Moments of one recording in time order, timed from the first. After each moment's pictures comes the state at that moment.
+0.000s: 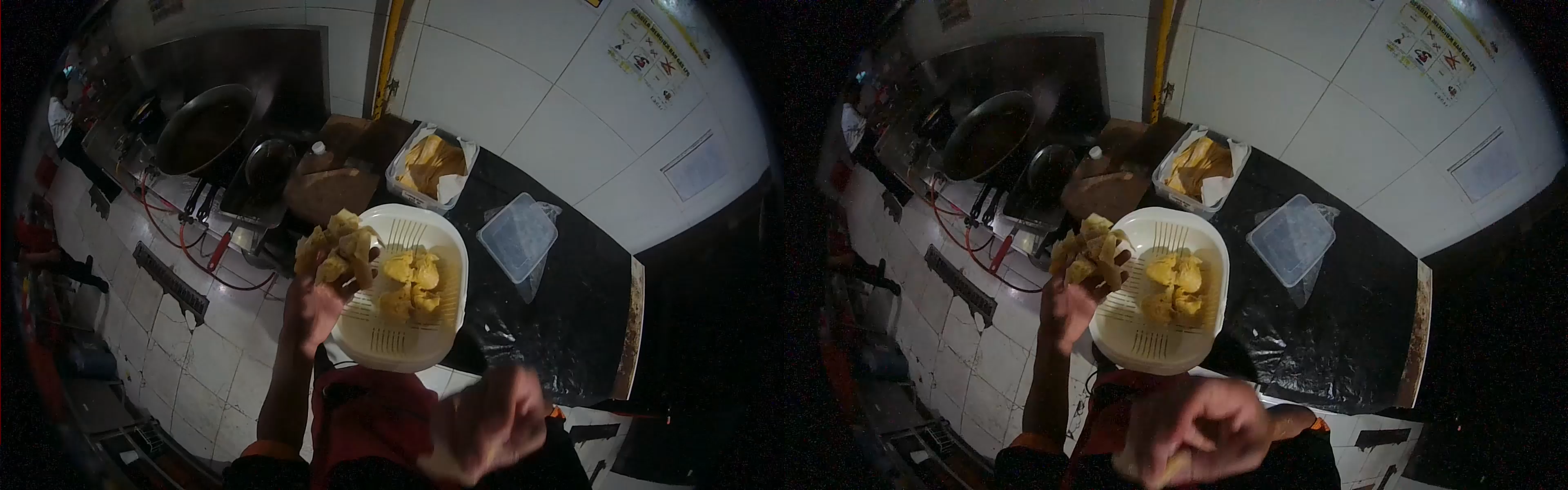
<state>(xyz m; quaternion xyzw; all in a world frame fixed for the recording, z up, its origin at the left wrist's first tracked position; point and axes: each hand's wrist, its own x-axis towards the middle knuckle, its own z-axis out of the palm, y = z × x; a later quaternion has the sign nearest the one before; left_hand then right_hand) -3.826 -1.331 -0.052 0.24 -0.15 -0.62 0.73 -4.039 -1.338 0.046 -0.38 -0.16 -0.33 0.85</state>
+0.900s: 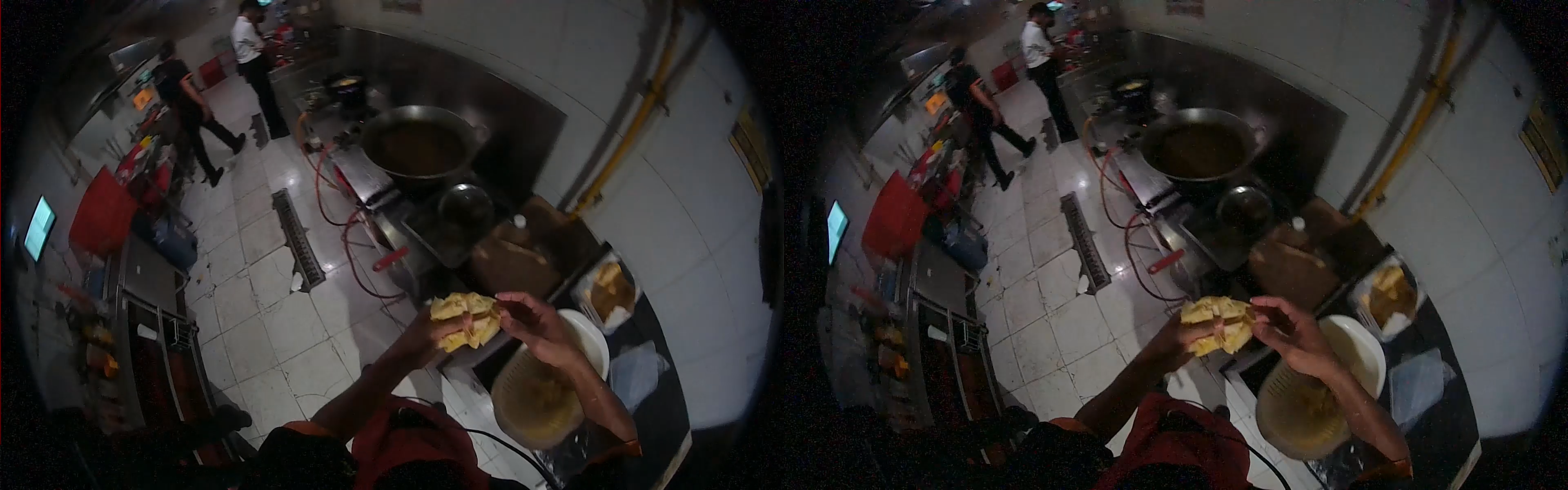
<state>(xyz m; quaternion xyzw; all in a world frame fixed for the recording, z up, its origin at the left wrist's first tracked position) -3.714 -1.249 -0.073 0.45 -0.20 -0.51 0.71 -3.845 -1.425 -0.017 -0.73 0.12 -0.03 0.67</state>
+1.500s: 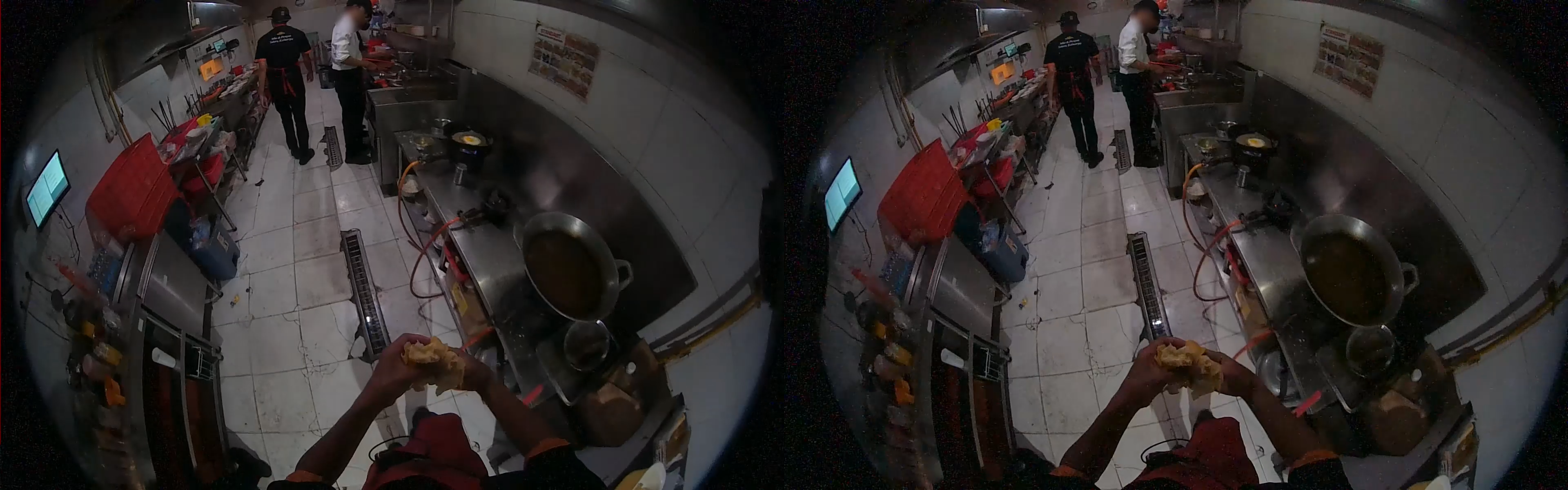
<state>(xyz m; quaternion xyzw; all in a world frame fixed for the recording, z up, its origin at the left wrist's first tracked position) -3.291 -0.974 -0.073 0.55 -0.09 -0.30 0.78 -3.316 -1.170 -0.150 -0.55 -0.16 0.23 0.79</state>
